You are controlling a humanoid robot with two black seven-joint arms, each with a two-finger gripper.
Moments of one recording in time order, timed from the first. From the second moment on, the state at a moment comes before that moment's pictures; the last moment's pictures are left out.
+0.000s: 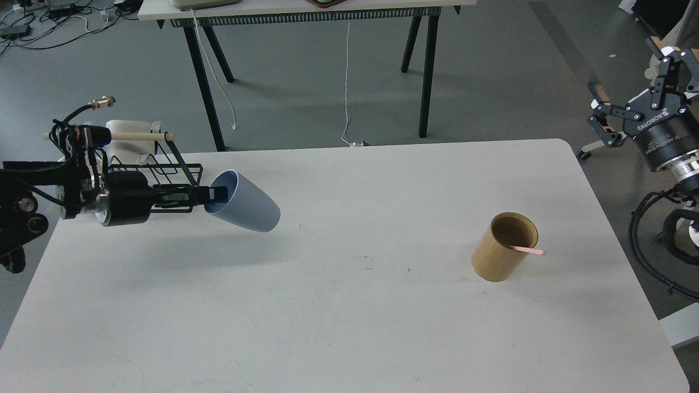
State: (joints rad) left arm -0.94 0.83 -0.19 -1.21 1.34 -0.40 -0.49; right arm 0.56 -0.66 0.91 0.85 -0.20 0.49 0.49
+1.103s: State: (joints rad) left arm -1.13 0.21 0.05 -0.72 1.74 -0.40 -0.49; right arm 0.55 -0.65 0.94 0.65 -0.20 0.49 0.49
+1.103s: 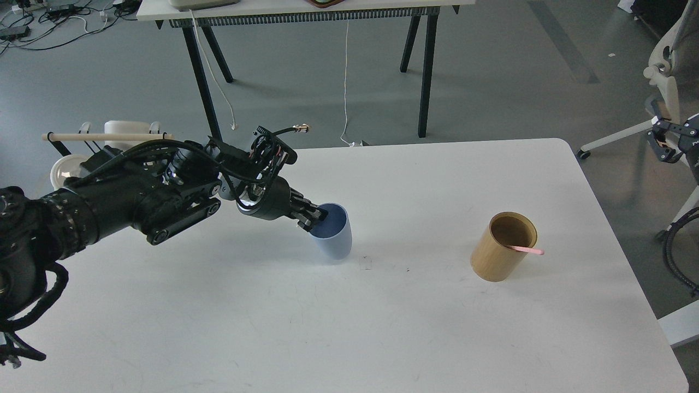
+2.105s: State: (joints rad) left arm -1.03 0.34 -0.18 -0.72 1.02 -0.48 -0.49; right arm 0.56 -0.98 0.82 1.02 -0.78 0.49 0.49
